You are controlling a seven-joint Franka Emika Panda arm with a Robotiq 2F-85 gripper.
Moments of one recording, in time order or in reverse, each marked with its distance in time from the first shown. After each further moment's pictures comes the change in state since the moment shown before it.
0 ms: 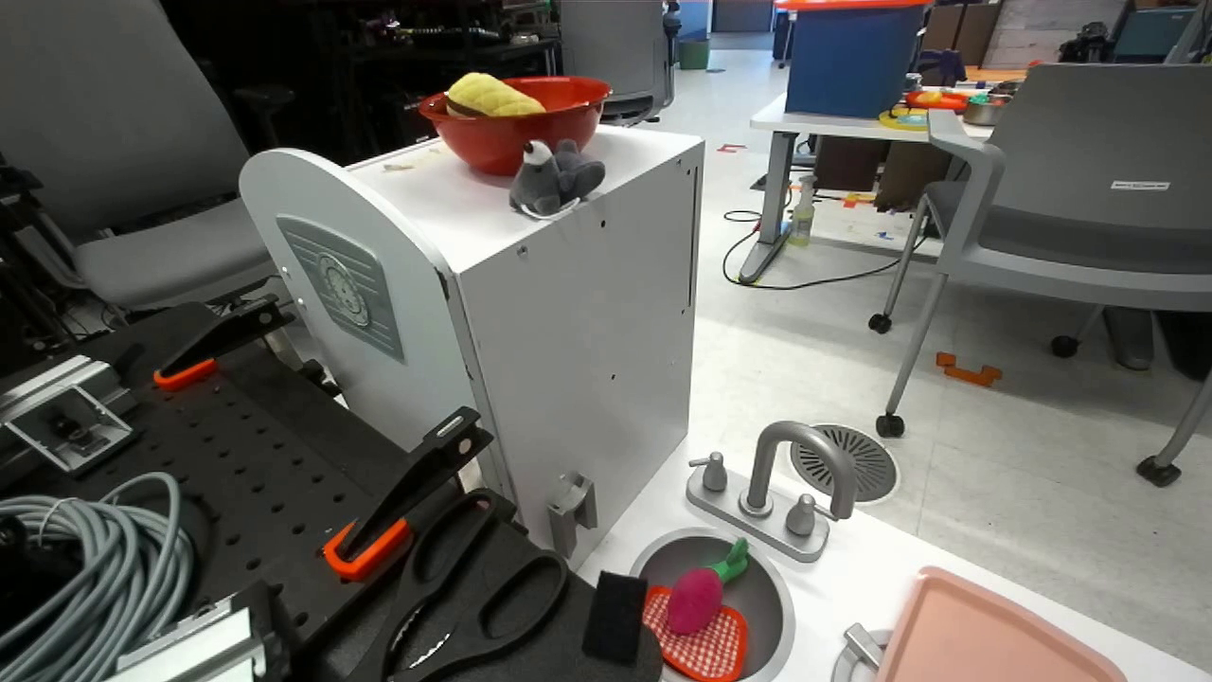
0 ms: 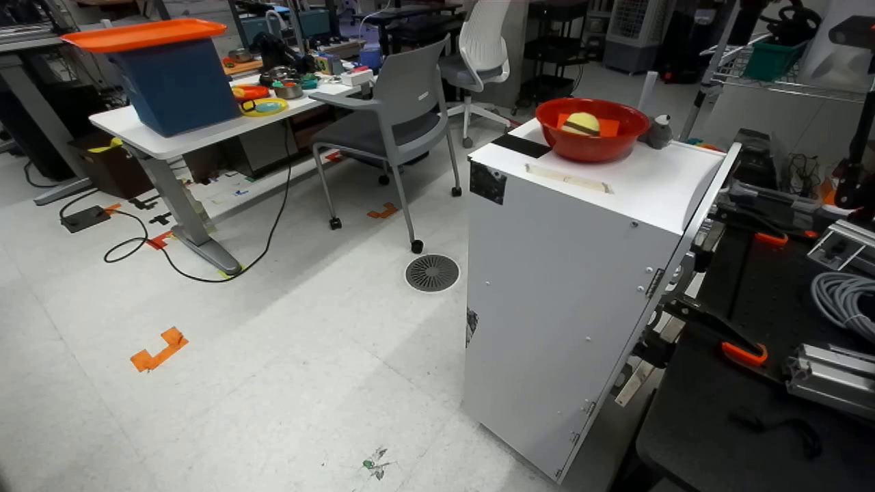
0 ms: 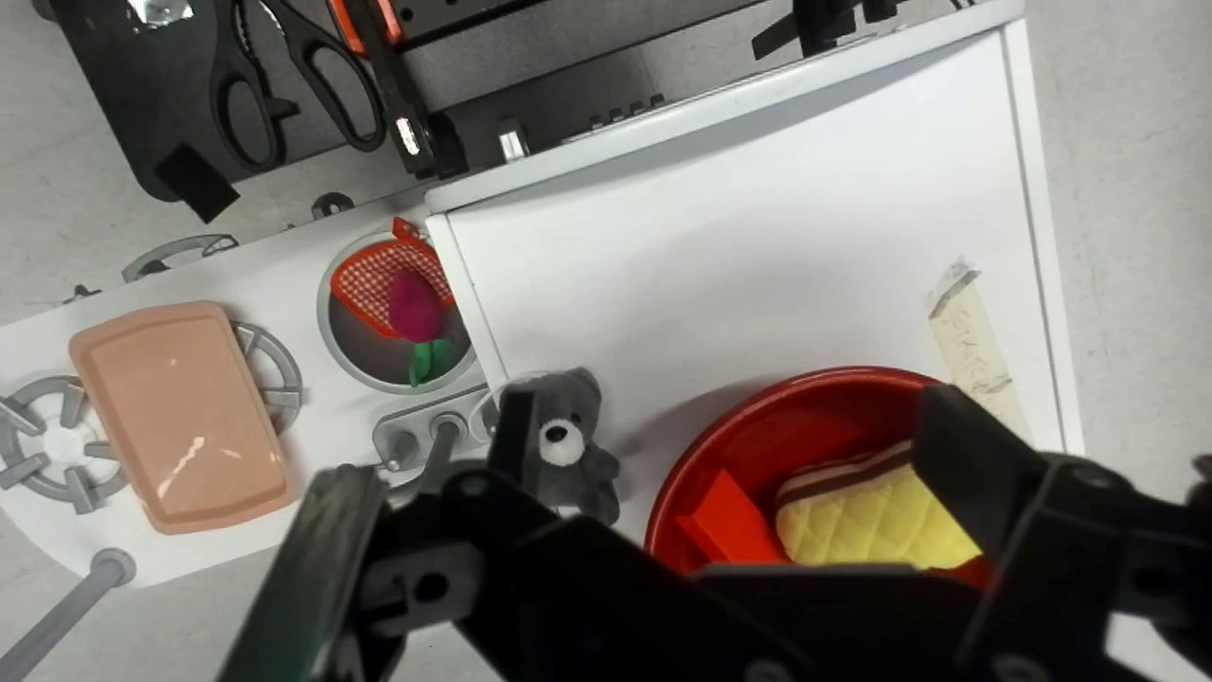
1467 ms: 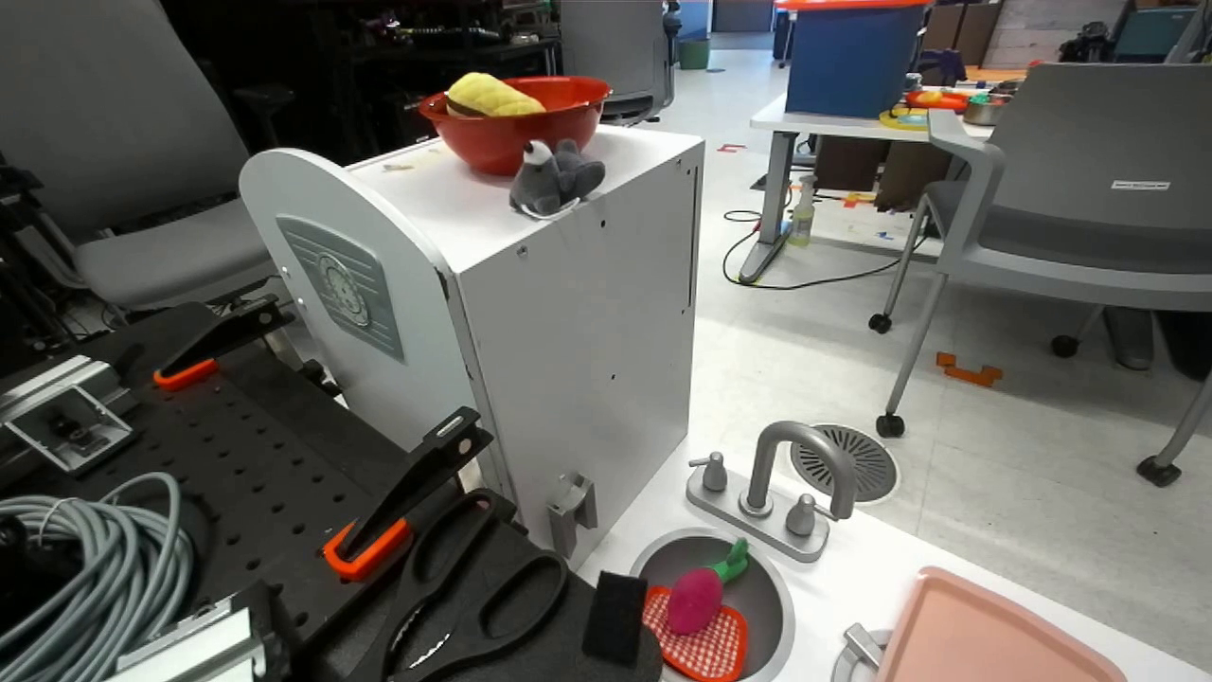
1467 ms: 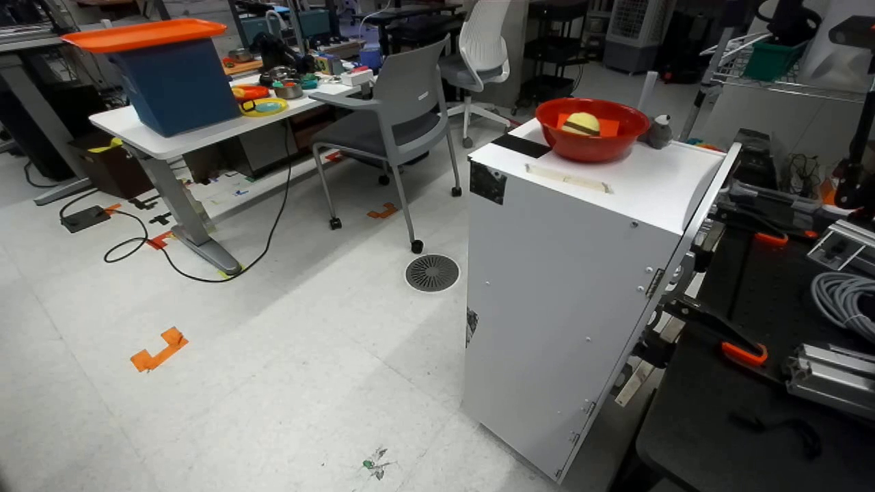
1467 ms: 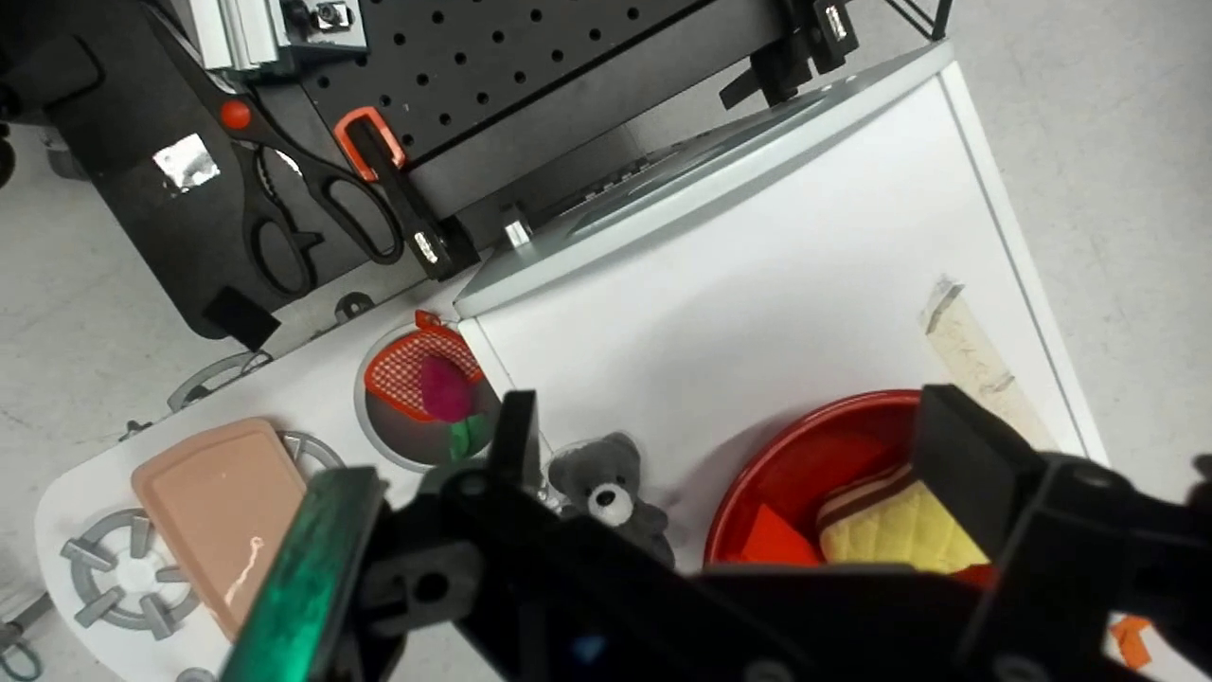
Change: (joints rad) arm -0.027 -0.067 -0.012 0.001 0.037 -0.124 0.116
